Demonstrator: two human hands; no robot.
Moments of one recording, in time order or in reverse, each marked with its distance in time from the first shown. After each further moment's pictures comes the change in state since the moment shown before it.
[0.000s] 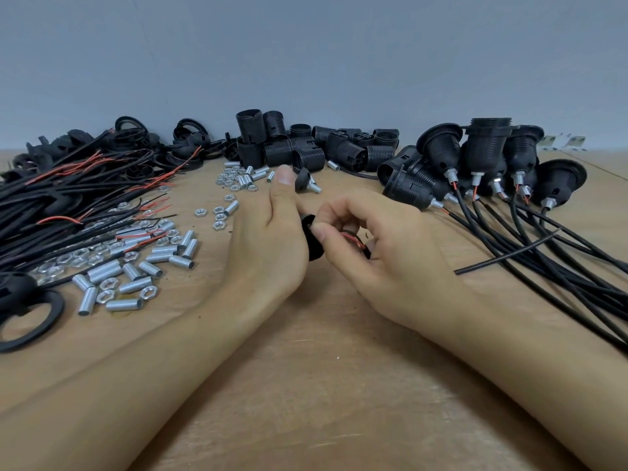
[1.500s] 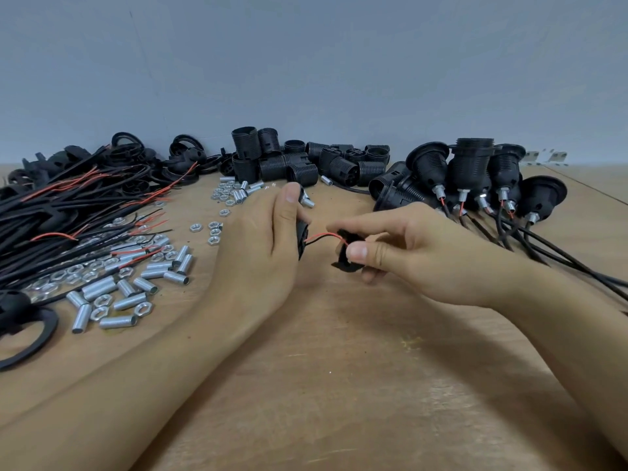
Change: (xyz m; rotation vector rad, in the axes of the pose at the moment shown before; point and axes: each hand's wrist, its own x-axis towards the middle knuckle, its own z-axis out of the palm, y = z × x) left_hand 0.005 -0.010 -0.005 0.061 -0.029 0.310; right_hand 0.013 0.014 -0.050 0.166 -0.478 0.483
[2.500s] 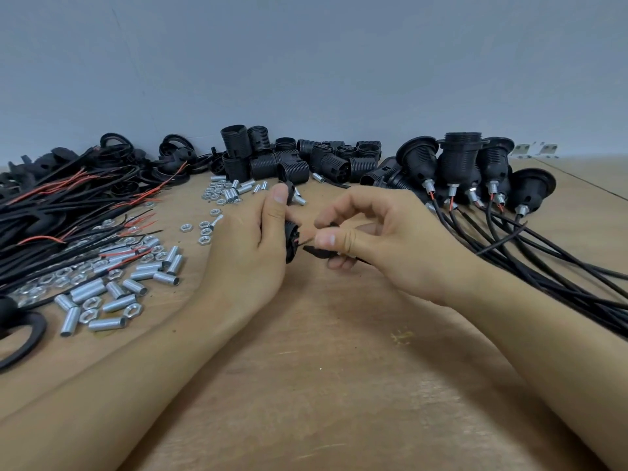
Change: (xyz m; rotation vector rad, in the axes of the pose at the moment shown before) left_hand 0.001 0.001 0.000 -0.012 -0.097 -0.069; right_hand 0.006 -0.005 0.016 0.273 0.188 -0.107
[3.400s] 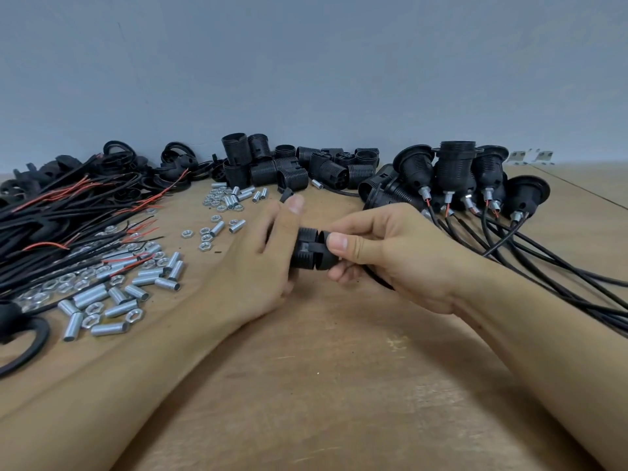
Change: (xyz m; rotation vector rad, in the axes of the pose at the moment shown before) left_hand -0.002 0.009 -0.004 -0.256 -0.275 -0.211; right_hand 0.001 0.007 -0.007 0.334 -0.108 0.169
